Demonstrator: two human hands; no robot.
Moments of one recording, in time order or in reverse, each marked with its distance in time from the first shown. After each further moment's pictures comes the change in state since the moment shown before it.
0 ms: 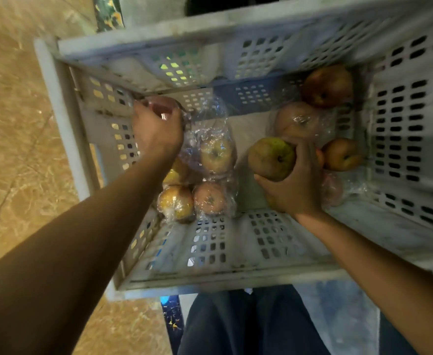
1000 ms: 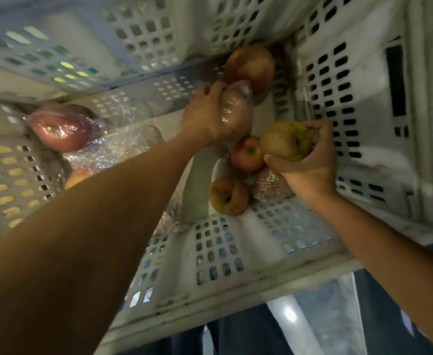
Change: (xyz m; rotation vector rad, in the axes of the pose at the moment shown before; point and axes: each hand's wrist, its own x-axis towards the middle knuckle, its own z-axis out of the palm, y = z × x) left_hand -0.053 0.051 0.185 0.476 -0.594 0.757; right_hand 0.023 0.096 -0.071 0.115 0.191 0.359
